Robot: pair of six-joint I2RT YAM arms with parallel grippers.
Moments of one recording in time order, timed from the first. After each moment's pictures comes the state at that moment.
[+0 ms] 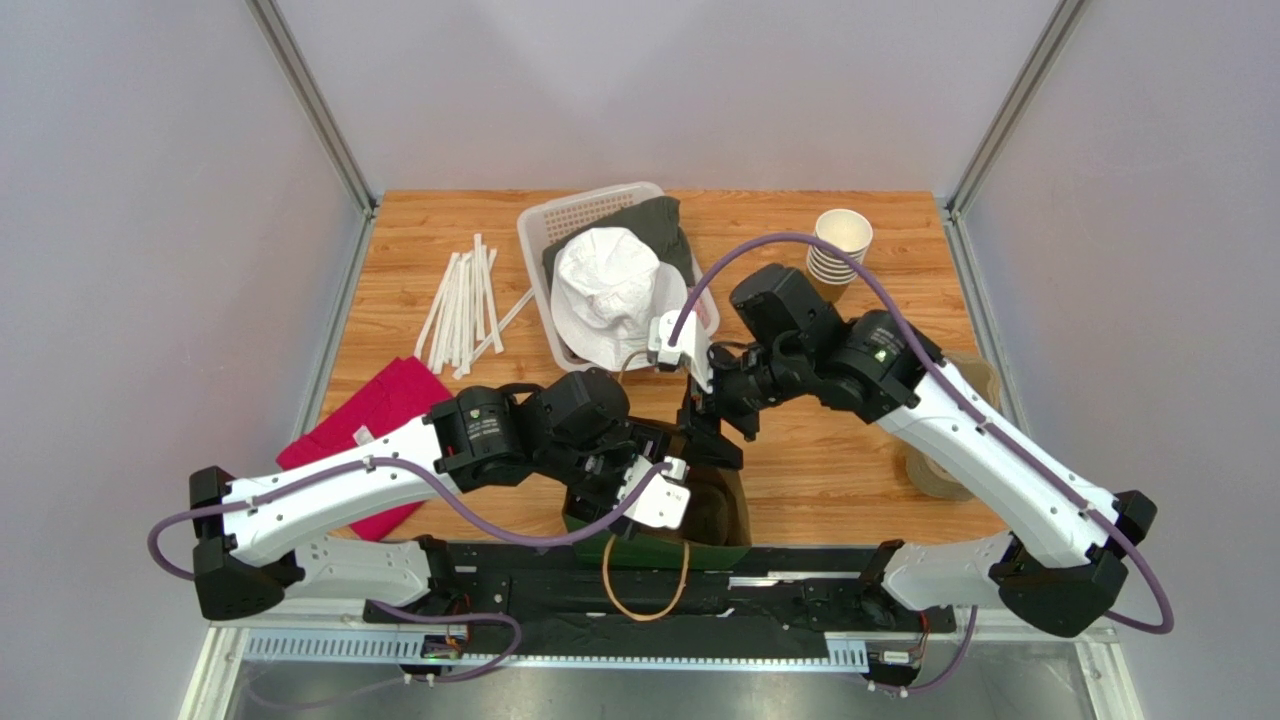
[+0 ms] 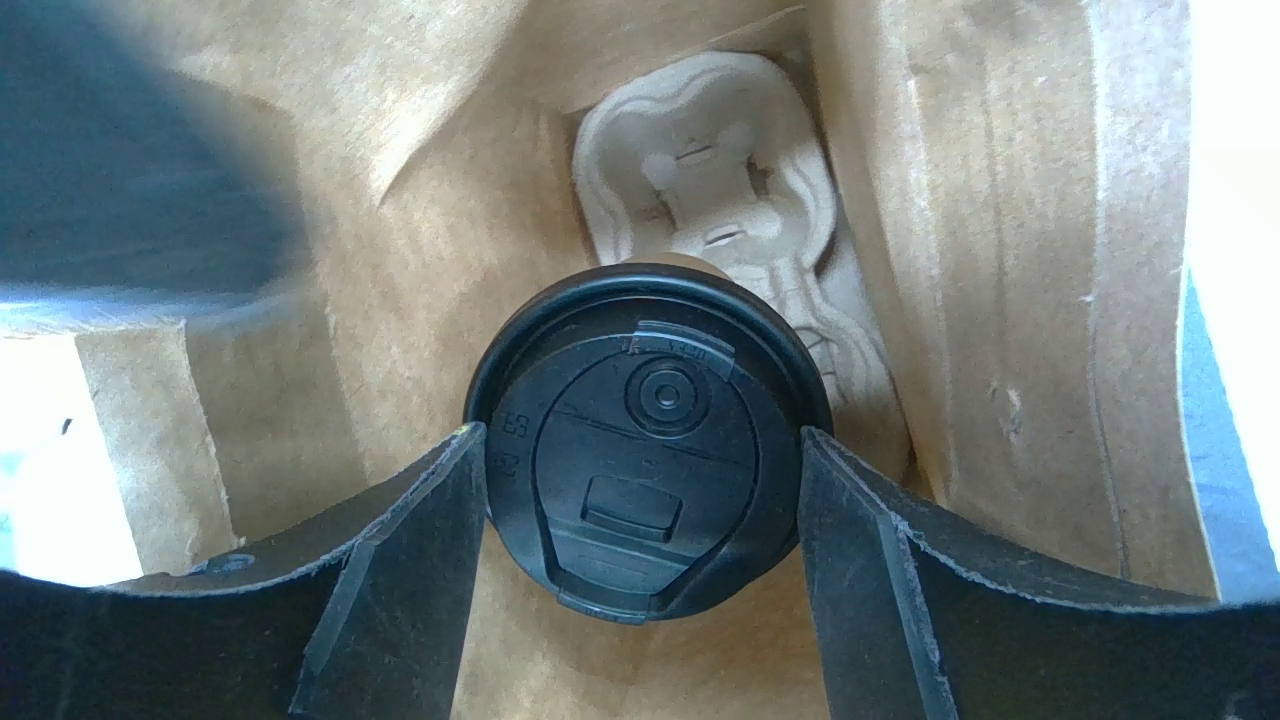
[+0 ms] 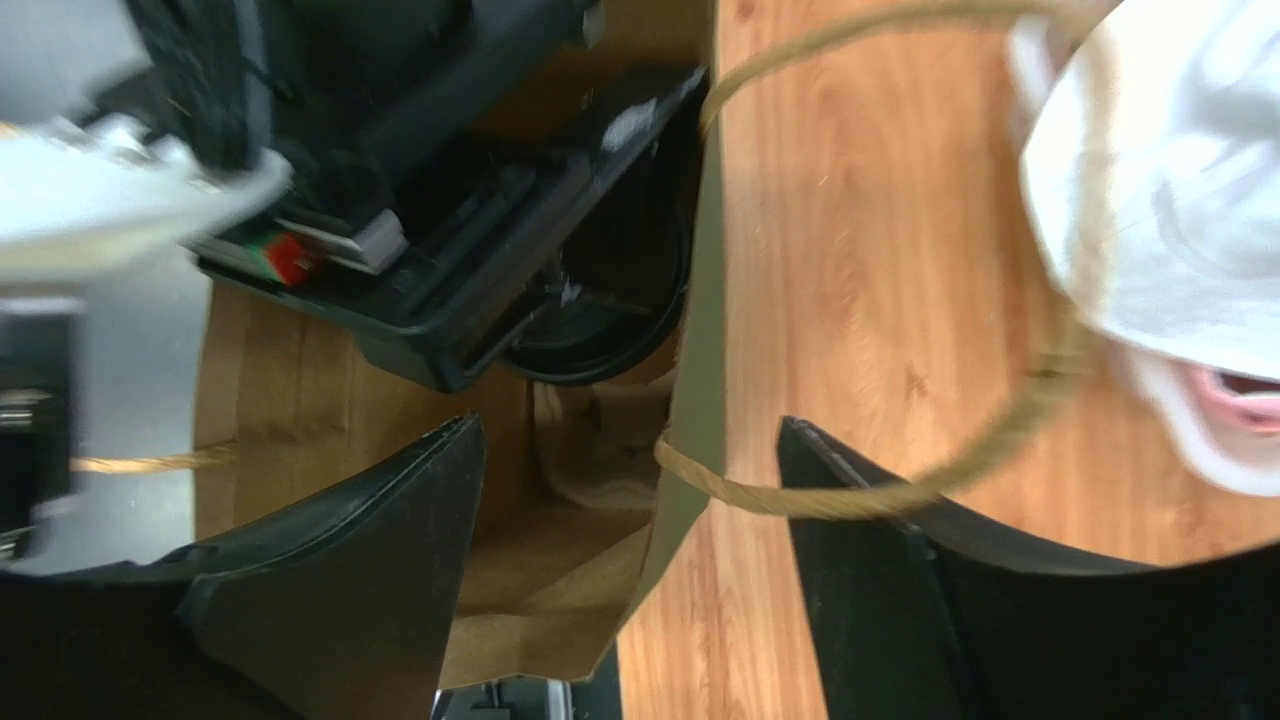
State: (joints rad) left arm -1.19 1.16 1.18 -0.88 0.27 0.79; right arm 0.86 1.28 1.57 -1.08 -0.51 -0.38
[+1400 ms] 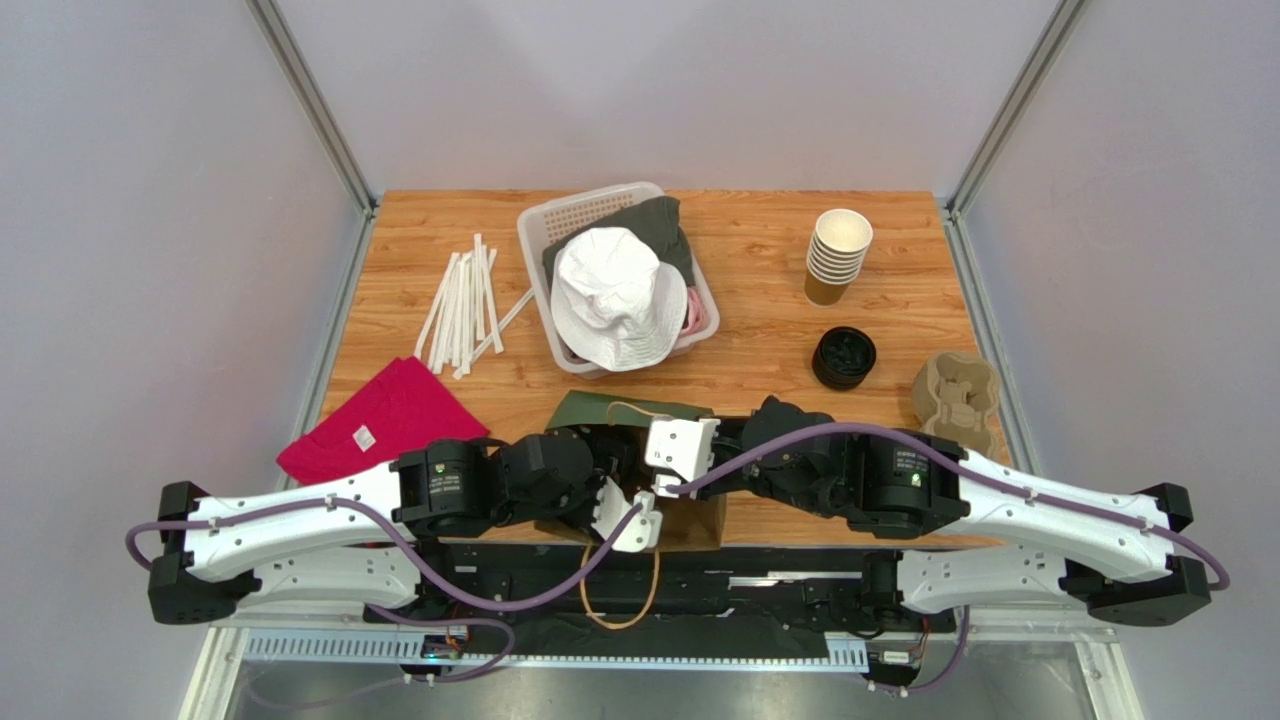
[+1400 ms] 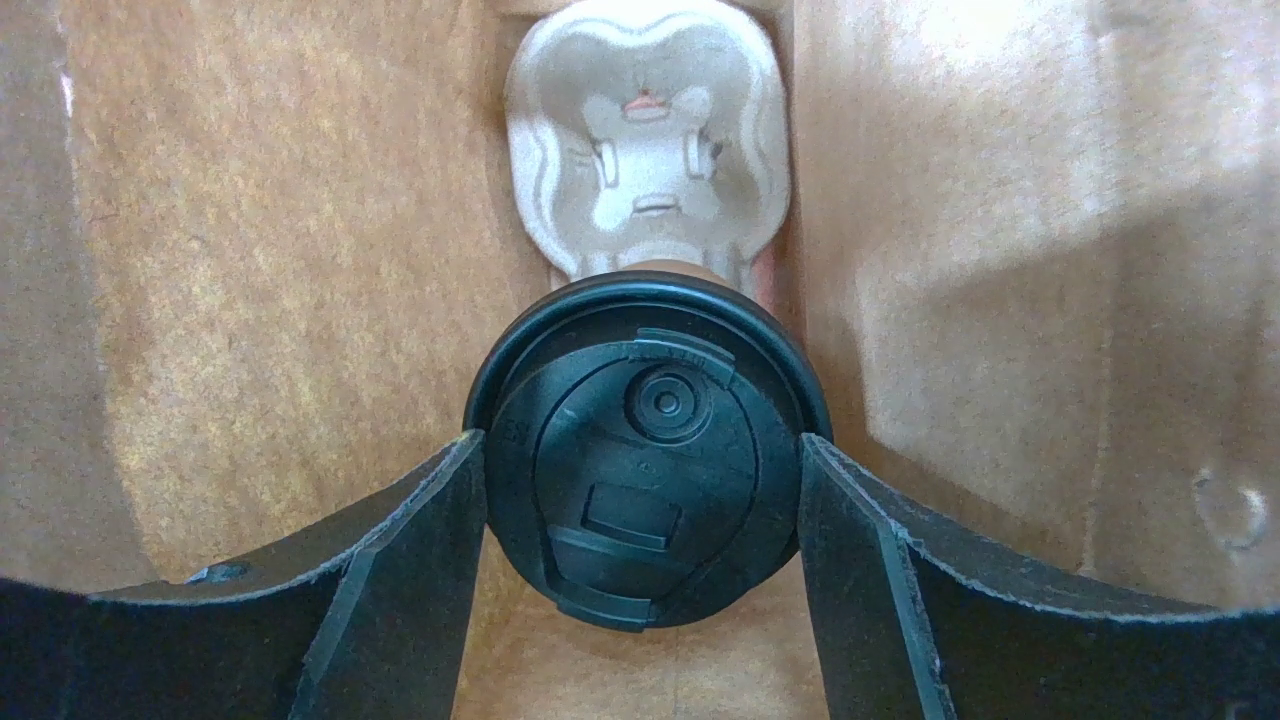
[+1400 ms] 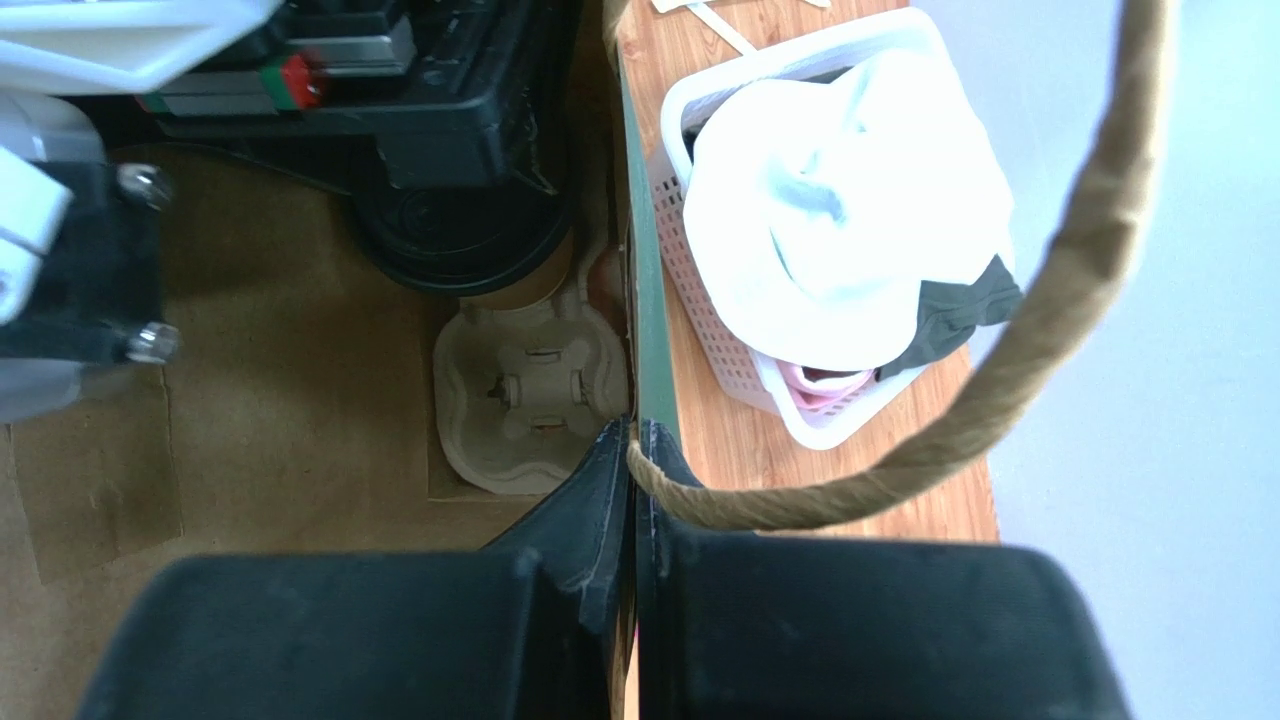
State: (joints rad) left arm -1.33 0.93 0.90 -0.69 -0.23 0.81; right arm 1.37 0.99 1.18 -0.68 0.33 -0.49
